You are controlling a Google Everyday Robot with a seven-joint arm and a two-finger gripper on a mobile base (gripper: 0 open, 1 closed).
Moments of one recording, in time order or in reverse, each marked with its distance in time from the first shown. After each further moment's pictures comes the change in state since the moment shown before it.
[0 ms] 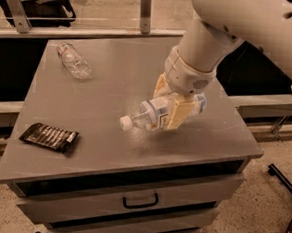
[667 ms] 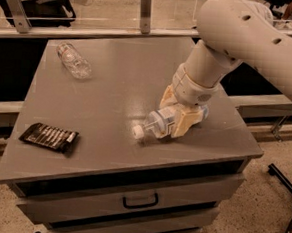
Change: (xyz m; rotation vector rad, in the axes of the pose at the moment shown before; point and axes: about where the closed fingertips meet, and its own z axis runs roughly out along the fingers) arm 0.041 0.000 0.043 -0.010 -0.001 0.015
